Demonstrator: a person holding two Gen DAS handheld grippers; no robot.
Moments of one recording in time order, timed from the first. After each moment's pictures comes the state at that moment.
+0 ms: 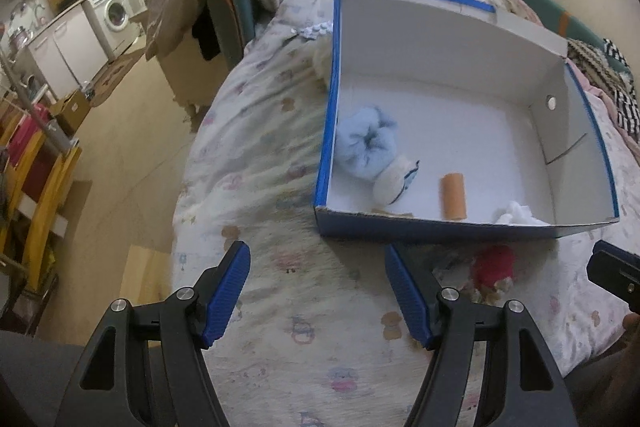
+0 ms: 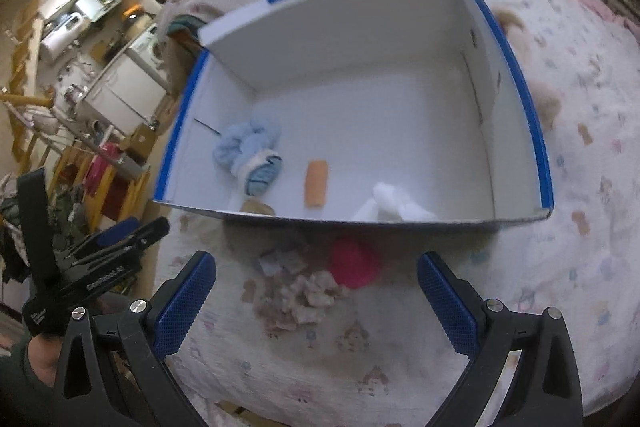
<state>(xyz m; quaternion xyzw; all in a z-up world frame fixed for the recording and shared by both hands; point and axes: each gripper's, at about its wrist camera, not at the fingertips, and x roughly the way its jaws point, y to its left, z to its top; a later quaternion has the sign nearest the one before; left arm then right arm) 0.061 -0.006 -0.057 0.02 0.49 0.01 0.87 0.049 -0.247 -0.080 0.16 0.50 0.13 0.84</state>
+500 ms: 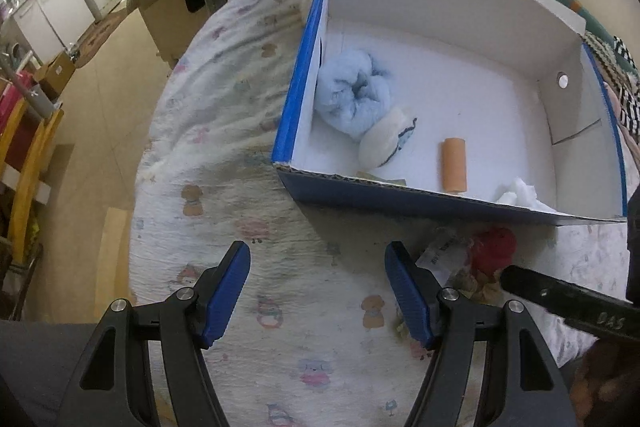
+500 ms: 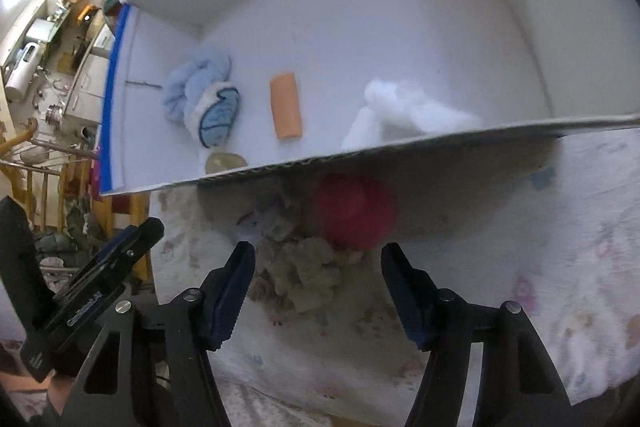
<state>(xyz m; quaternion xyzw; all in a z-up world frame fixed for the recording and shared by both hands) 0.079 -0.013 -0.095 -0.01 0.56 0.00 0.83 0.077 -0.235 -0.163 0.25 0.62 0.12 0.74</state>
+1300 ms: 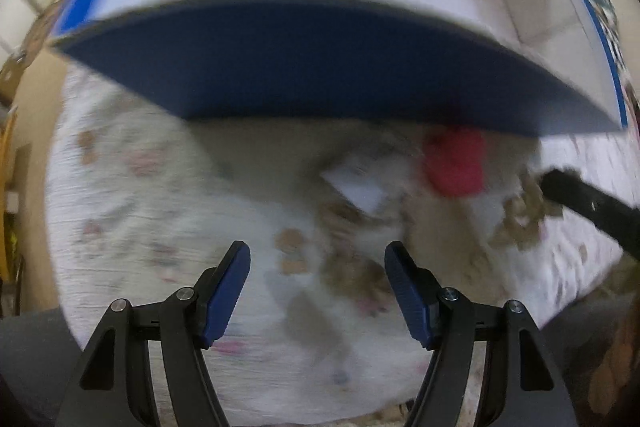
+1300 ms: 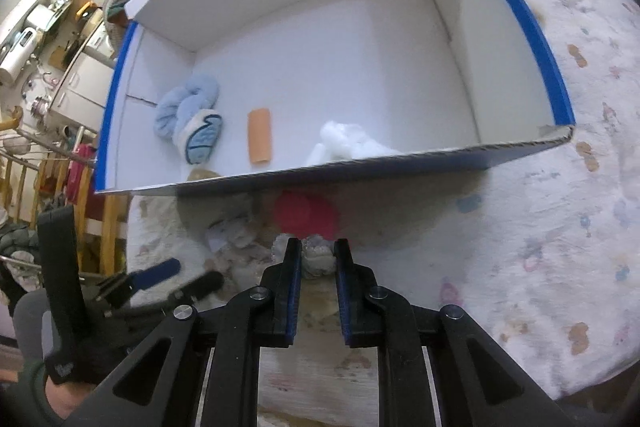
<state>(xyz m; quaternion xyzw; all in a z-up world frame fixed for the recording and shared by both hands) 0.068 -0.059 -0.151 0.01 0.64 -0.08 0.76 0.058 -0.253 -0.133 0.19 0.58 0.08 0.79</state>
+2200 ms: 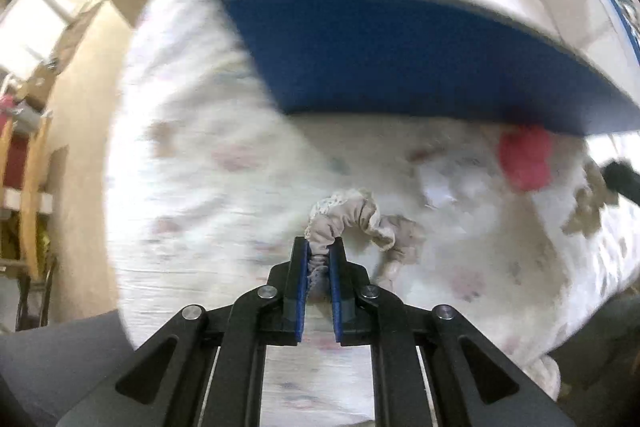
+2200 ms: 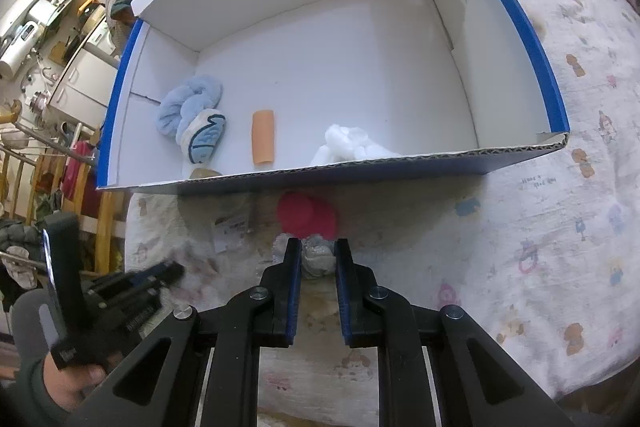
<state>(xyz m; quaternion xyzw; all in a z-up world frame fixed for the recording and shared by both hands) 0.068 0.000 -0.147 0.06 0.63 -0.03 0.78 0.055 -0.253 -0.125 0.18 0.57 0.08 0.80</state>
